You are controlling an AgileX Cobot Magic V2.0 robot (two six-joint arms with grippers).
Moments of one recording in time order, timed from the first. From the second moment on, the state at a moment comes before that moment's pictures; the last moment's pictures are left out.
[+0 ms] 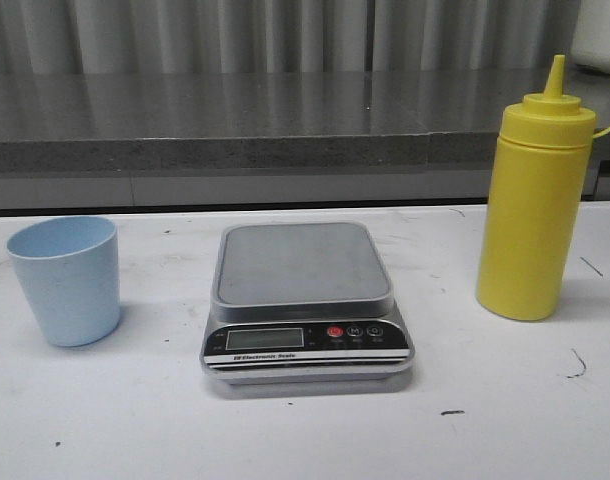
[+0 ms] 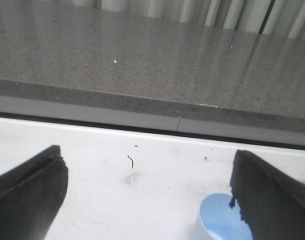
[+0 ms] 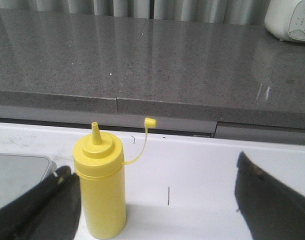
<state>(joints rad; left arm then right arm) 0.02 0.56 -0.49 -0.21 0.26 0.05 0.03 0.49 -0.54 0.14 0.32 -0.12</state>
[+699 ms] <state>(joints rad) -0.37 1.39 -0.98 -0.17 0.52 0.15 0.03 0.49 -0.54 0.14 0.32 -0.12</state>
